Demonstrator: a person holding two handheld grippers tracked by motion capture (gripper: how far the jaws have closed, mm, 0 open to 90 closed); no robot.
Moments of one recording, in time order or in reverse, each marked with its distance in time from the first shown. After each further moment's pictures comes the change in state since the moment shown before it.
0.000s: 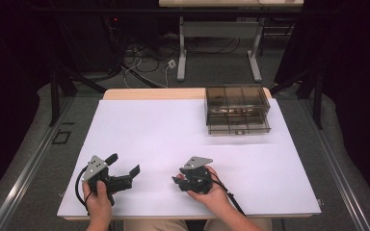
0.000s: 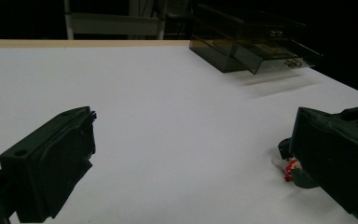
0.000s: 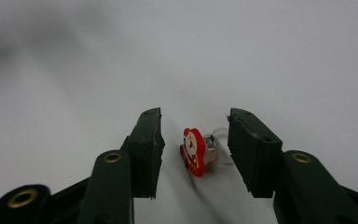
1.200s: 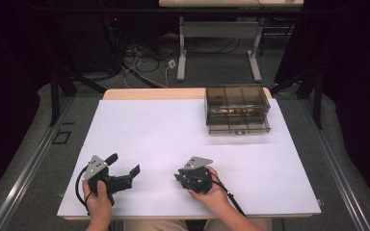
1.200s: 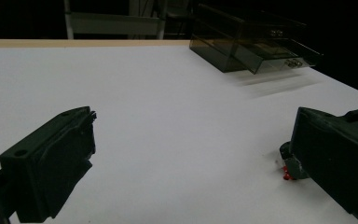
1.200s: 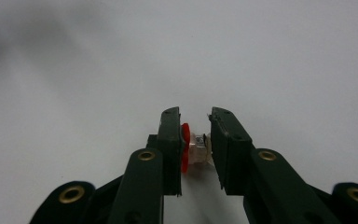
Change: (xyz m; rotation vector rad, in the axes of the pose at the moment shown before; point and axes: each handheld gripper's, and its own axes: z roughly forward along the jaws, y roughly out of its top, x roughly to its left) left arm 0.000 0.000 0.000 0.002 -0.001 0.001; right arm 0.000 -0.001 0.000 -0.021 -0.029 -0.014
